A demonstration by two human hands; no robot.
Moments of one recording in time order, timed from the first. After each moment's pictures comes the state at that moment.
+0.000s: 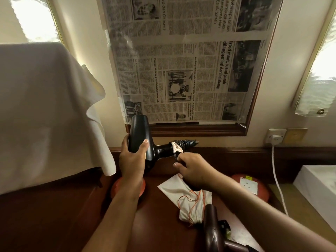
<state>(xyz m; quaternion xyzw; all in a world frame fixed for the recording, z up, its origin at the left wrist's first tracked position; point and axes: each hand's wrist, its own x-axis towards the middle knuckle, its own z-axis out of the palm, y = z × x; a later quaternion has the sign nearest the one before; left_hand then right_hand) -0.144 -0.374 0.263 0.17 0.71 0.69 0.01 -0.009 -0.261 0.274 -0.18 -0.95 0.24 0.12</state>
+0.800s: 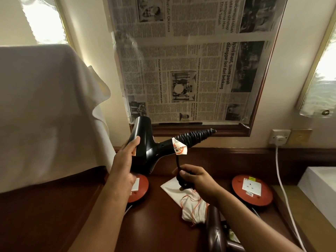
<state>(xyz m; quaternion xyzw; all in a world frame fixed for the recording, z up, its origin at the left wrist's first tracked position) -0.166 -0.401 0.274 0.06 0.52 0.79 0.31 -0.001 -0.259 0.212 -0.13 -0.70 0.69 0.14</state>
